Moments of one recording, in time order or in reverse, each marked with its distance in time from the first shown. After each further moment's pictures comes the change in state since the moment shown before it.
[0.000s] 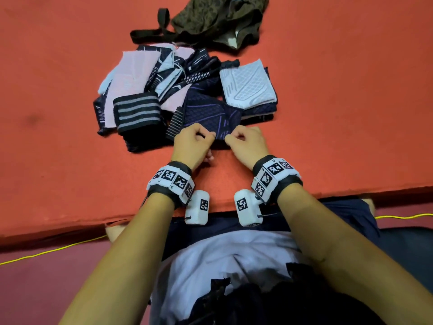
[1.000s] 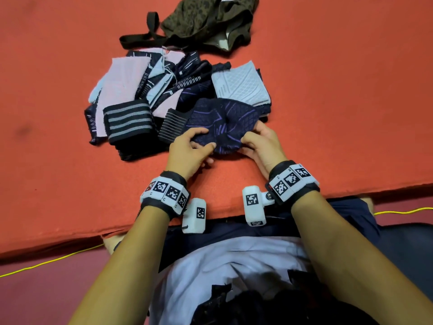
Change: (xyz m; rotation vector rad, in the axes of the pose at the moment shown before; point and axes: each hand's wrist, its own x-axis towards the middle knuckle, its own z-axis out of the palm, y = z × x) left_hand 0.001 -0.004 0.003 -0.129 -0.089 0.016; right_hand -0.004 0.009 -0.033 0.861 -0.106 0.072
